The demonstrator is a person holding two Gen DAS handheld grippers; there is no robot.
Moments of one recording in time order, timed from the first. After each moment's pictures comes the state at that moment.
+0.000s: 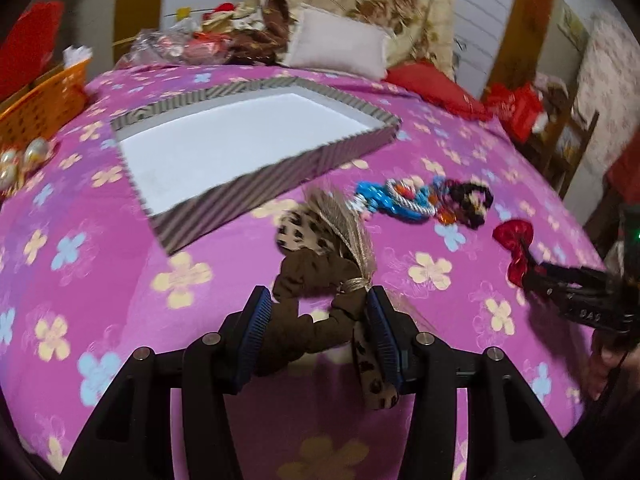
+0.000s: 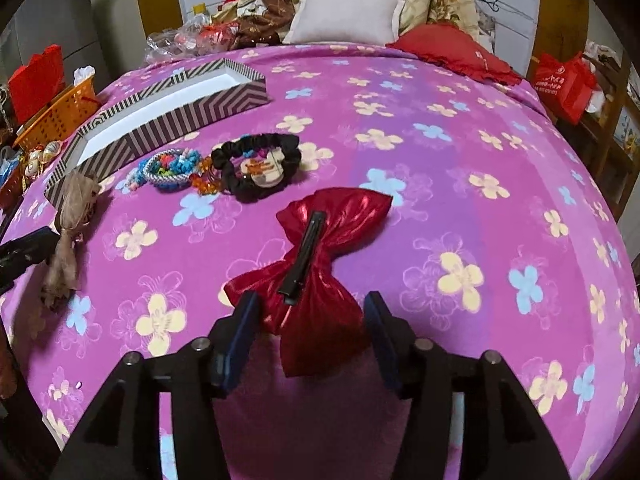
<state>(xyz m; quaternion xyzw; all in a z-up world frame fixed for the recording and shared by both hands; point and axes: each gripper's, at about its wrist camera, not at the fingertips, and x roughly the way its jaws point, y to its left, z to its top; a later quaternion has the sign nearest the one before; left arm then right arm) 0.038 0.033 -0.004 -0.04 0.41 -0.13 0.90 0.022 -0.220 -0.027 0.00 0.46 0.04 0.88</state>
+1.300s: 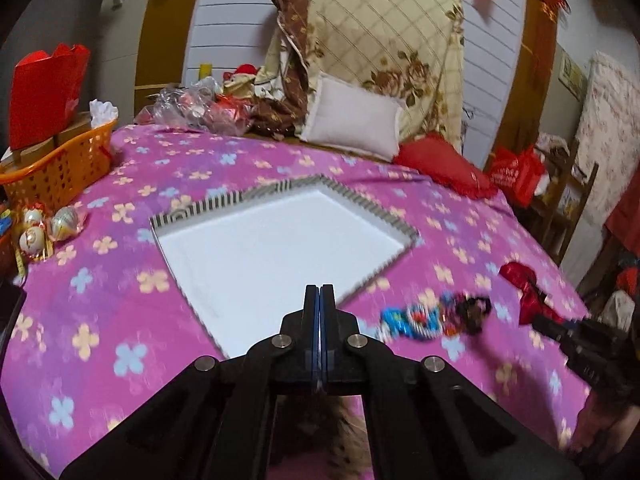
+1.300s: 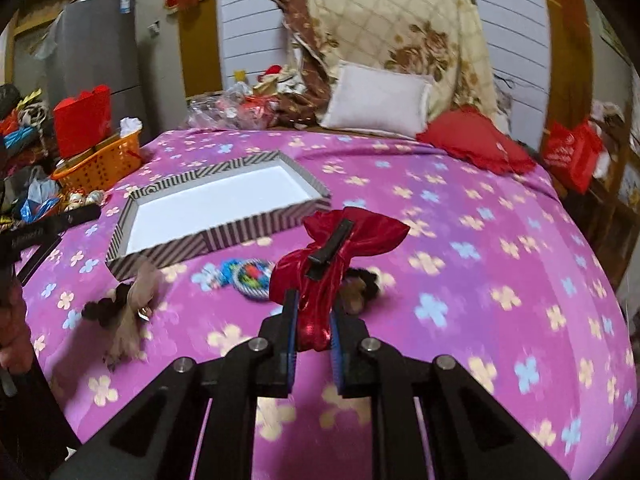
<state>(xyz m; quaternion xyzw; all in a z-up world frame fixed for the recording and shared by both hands) 0.067 0.095 0.080 -0.09 0.30 -0.11 0.94 0.022 -0.154 0.051 -0.02 0.34 0.08 0.94</state>
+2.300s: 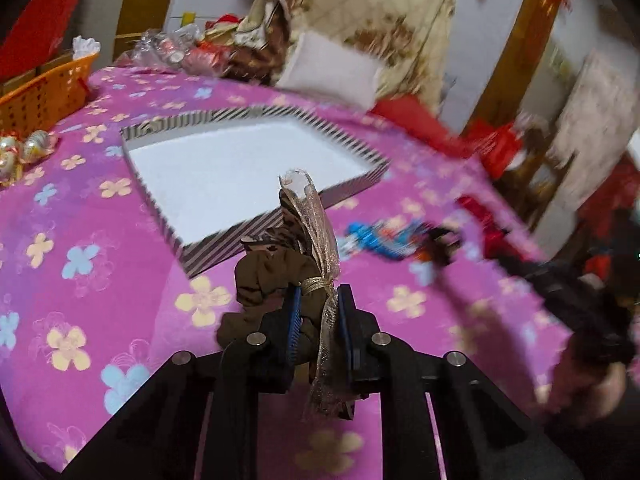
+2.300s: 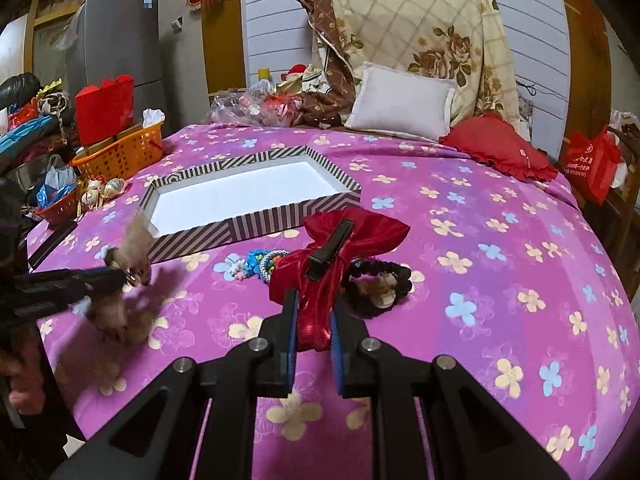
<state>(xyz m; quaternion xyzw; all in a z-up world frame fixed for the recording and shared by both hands) 0.022 0.083 0.033 -0.13 0.36 -0.19 0.90 0.012 -0.144 0.035 -0.02 0.33 0.12 0.94</state>
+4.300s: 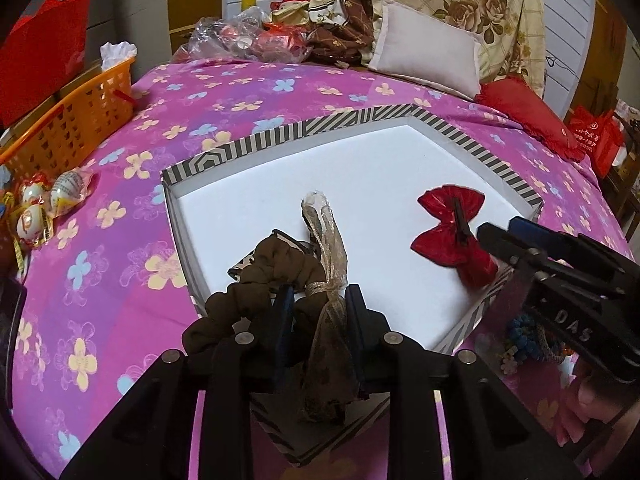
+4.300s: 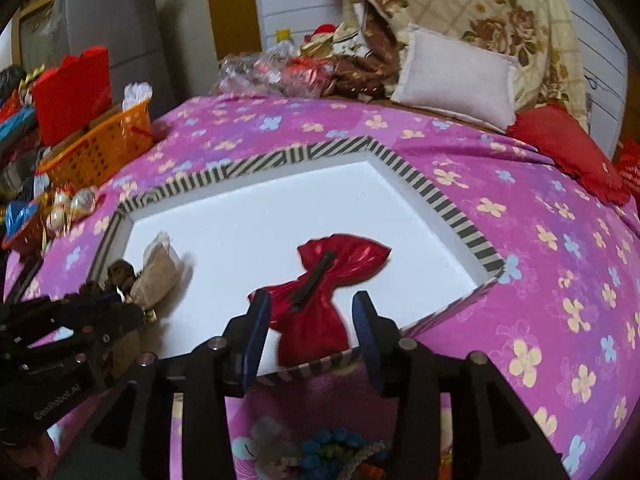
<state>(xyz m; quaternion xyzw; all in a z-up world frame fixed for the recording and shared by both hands) 0.166 0.101 0.009 -0.05 0.43 0.00 0.90 0.204 -0.030 0.000 -0.02 0.39 0.15 0.91</state>
